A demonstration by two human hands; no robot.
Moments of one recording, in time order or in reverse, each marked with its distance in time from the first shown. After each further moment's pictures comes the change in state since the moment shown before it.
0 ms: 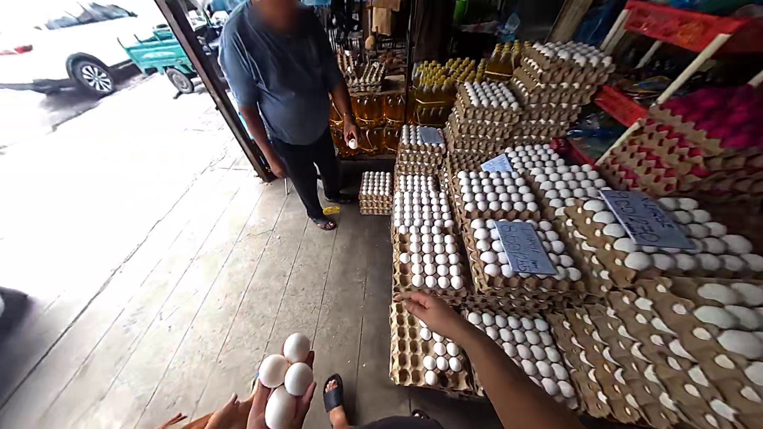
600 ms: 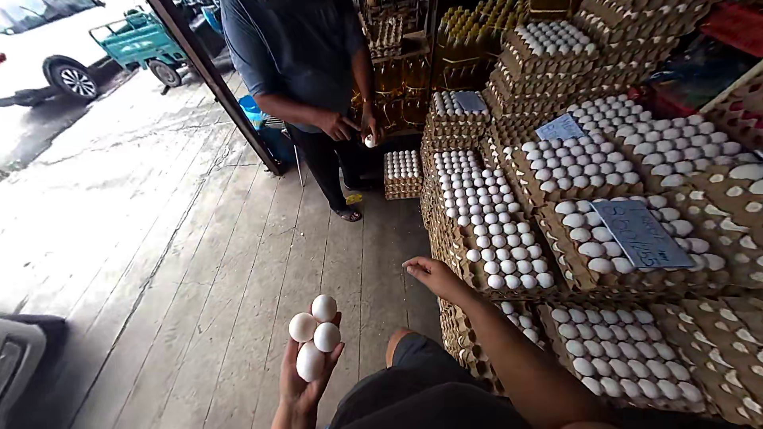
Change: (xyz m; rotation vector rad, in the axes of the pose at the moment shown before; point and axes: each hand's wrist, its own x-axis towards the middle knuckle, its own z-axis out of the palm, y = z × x) left_hand 0.158 0.203 0.031 0.099 -0.040 -0.128; right_hand 0.228 -0.081 0.077 0.076 0.180 0.034
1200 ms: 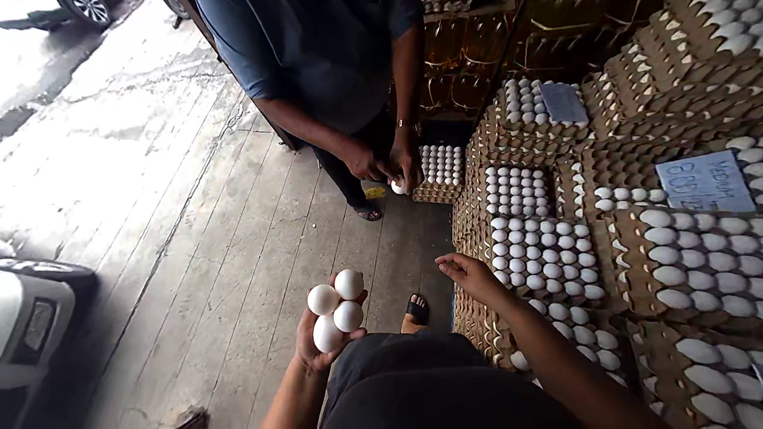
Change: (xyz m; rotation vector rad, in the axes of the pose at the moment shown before) left_hand 0.328 0.077 0.066 0.070 -0.081 -0.139; right_hand 0.293 -0.003 -0.145 -0.138 -0.092 0.075
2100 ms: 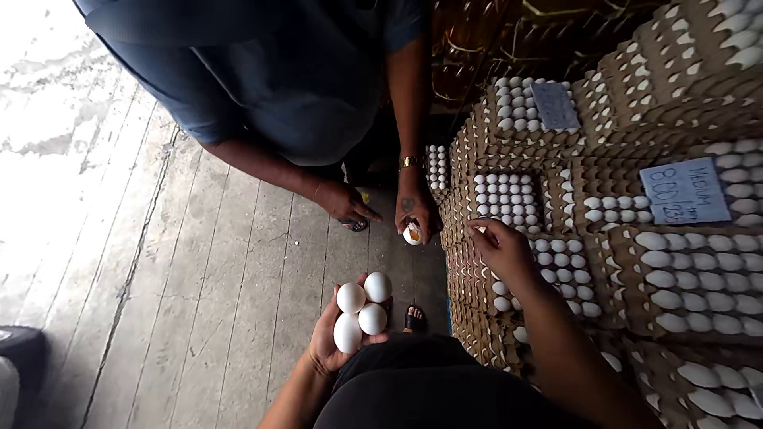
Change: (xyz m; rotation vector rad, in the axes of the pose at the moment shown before) left_hand 0.159 0.081 0.016 0.036 0.081 -0.305; right_hand 0.111 -0.054 -0.103 -0.141 0.557 -0.030
